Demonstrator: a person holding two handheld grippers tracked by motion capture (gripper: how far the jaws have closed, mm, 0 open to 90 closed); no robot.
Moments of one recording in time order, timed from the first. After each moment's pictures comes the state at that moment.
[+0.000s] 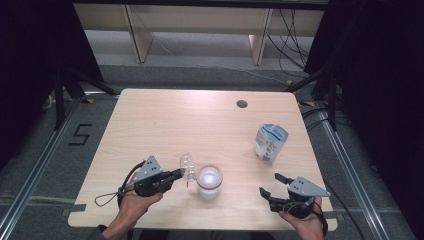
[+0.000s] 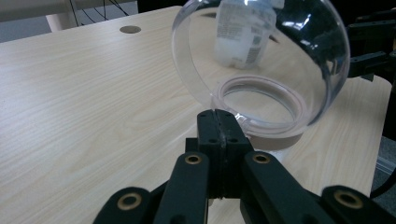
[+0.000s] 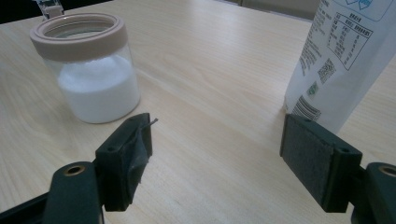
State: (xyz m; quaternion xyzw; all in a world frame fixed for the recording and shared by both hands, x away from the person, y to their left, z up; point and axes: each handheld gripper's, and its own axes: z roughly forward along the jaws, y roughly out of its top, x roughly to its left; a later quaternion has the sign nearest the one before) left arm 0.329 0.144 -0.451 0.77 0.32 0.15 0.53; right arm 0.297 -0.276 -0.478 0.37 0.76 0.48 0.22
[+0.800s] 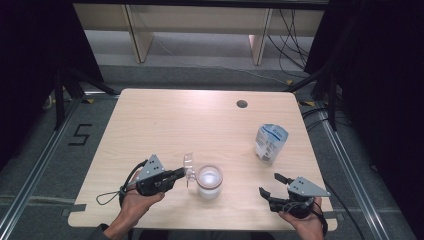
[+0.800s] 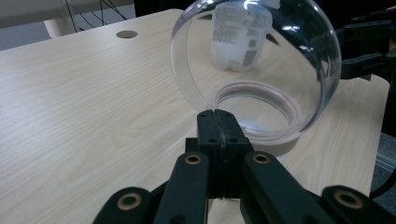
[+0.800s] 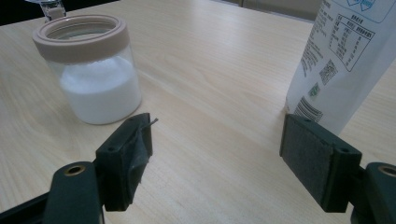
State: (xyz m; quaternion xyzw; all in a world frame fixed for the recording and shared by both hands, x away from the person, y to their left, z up) left arm 0.330 0.139 -0.447 0.77 0.30 0.15 0.53; right arm 0.298 -0.276 -0.478 0.36 0.76 0.49 0.22
